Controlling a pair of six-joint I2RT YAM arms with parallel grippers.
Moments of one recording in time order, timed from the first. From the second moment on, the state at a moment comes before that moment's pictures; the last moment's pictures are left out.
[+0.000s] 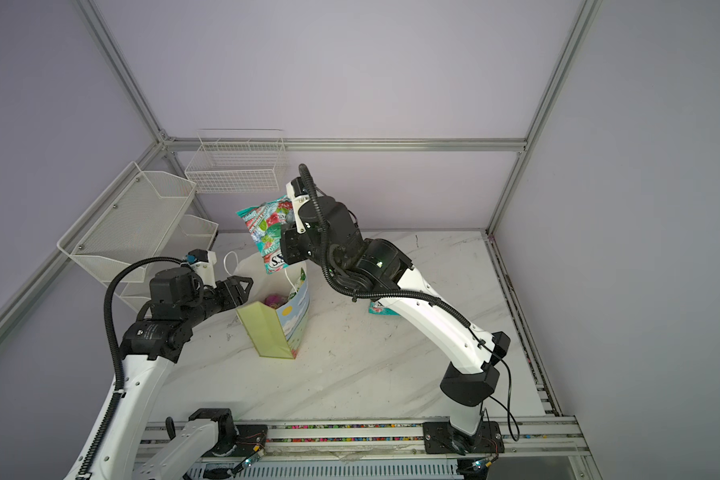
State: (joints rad) left arm 0.00 0.90 1.04 -0.67 0.22 -0.39; right arm 1.05 1.82 2.33 -0.76 0.25 0.39
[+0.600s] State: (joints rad) left arm 0.02 0.86 1.04 -0.66 0.22 -0.42; right arm 1.19 1.99 2.36 -0.82 0.55 0.35
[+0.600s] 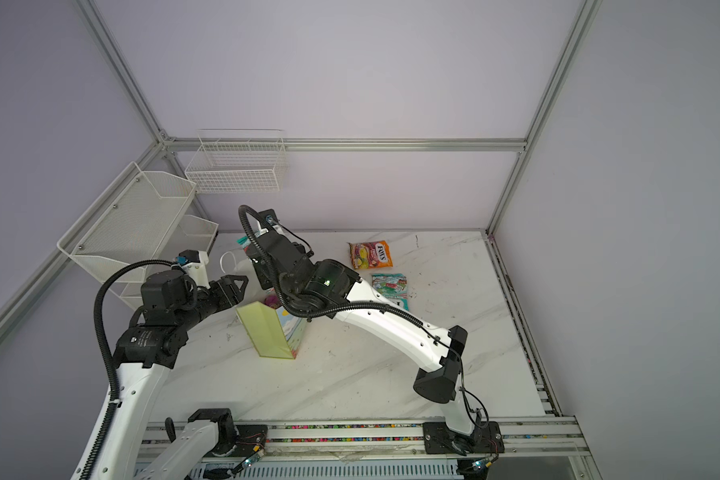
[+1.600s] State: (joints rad) left arm 0.02 0.85 1.04 -0.65 0.22 -0.44; right arm 1.27 2.10 2.41 -0.93 0.75 0.23
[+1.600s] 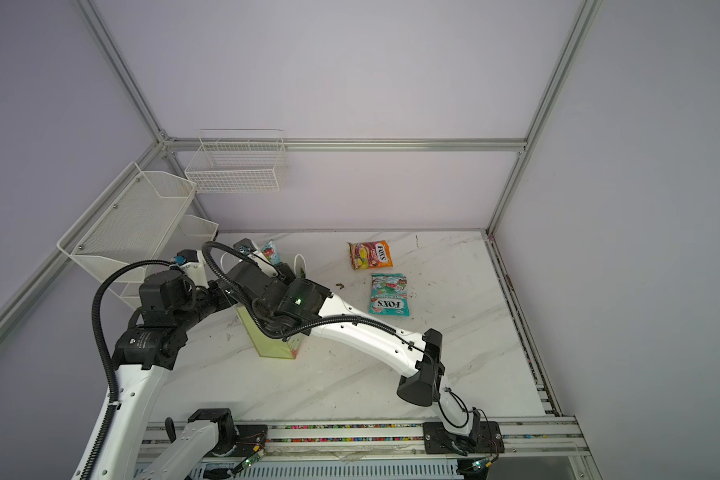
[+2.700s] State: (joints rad) left arm 0.02 0.84 1.07 -0.68 0.23 -0.43; right arm 1.27 1.75 2.19 -0.75 0.74 0.25
